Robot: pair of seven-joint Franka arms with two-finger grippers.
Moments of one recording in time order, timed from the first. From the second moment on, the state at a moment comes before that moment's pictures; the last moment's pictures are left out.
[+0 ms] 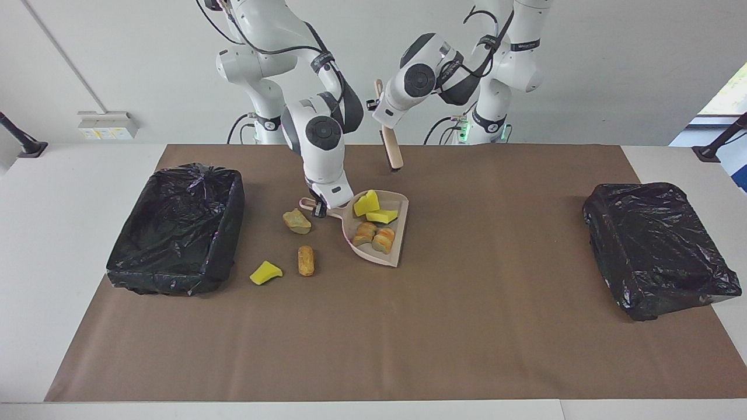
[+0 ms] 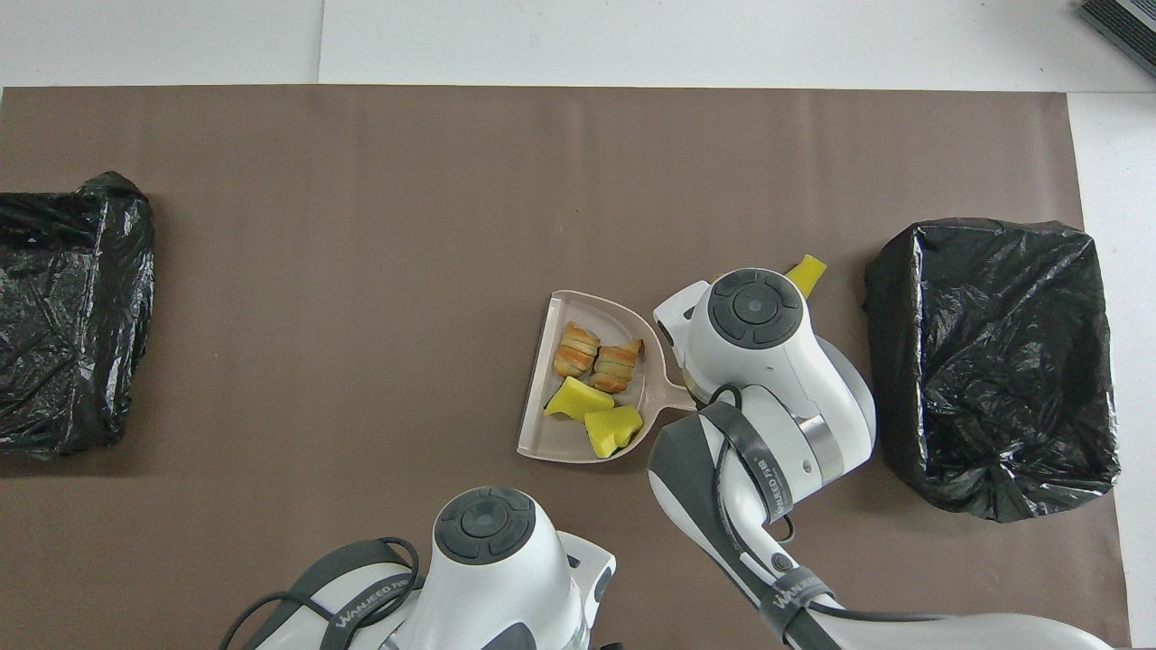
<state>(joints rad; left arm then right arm) -0.91 -0.15 -0.01 -2.27 -0.64 1.71 -0.90 0.35 0.19 0.09 -2.00 -0.05 1.99 -0.86</state>
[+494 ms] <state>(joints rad) -0.93 -0.24 -0.16 -2.43 -0.42 1.95 -0.90 0.33 0.19 0.09 -2.00 -0.05 1.99 -0.86</state>
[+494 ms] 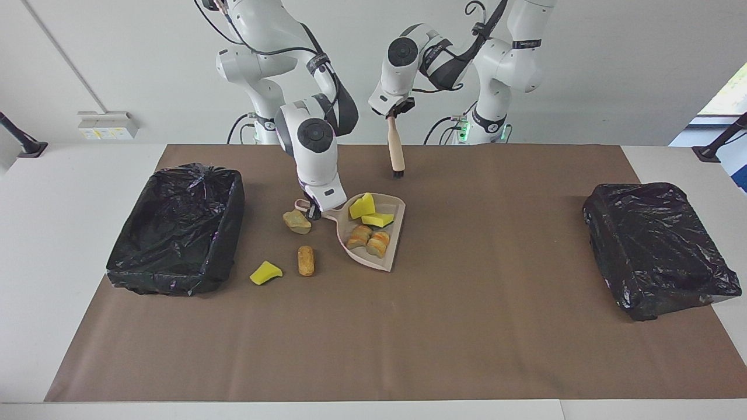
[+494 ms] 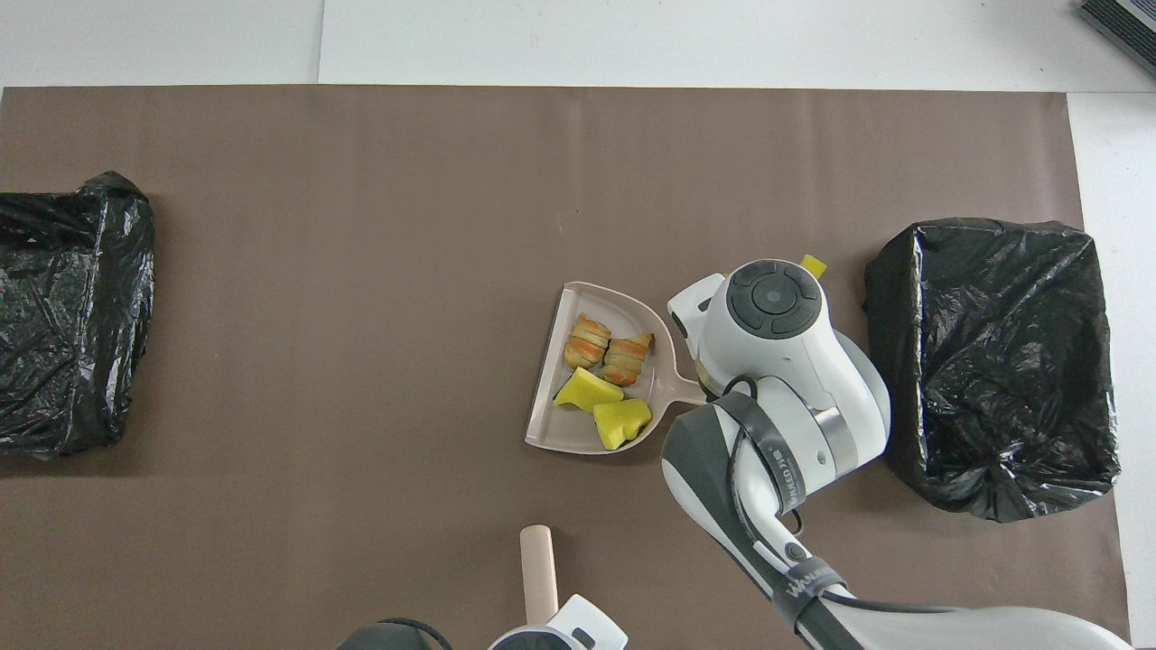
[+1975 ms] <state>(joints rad) -0.91 -0.20 -0.19 -2.55 -0.38 2.18 -0.82 -0.01 0.11 0.08 -1.76 -0.05 1.80 -1.09</state>
